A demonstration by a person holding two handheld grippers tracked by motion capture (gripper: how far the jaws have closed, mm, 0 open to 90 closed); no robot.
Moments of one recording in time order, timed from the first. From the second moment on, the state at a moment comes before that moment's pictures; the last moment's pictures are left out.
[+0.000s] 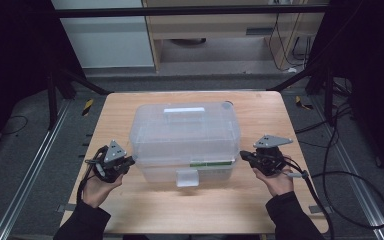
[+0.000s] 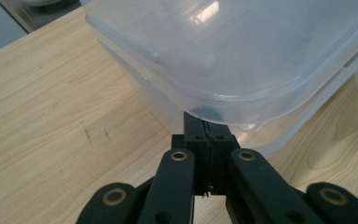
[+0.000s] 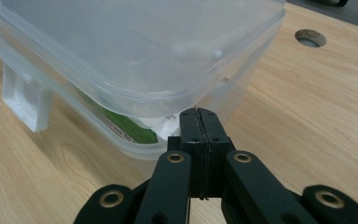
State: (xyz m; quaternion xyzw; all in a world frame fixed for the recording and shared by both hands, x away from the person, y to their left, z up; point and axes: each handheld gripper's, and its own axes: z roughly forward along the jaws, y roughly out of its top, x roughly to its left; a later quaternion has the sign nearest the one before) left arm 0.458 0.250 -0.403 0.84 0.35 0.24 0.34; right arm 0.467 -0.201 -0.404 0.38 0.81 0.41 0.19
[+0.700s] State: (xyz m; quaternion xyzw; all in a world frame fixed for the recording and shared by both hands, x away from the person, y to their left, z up) left arm 0.484 0.299 -0.442 0.80 0.46 0.26 0.29; right arm 0.482 -0.236 -0.439 0.45 0.79 0.36 0.22
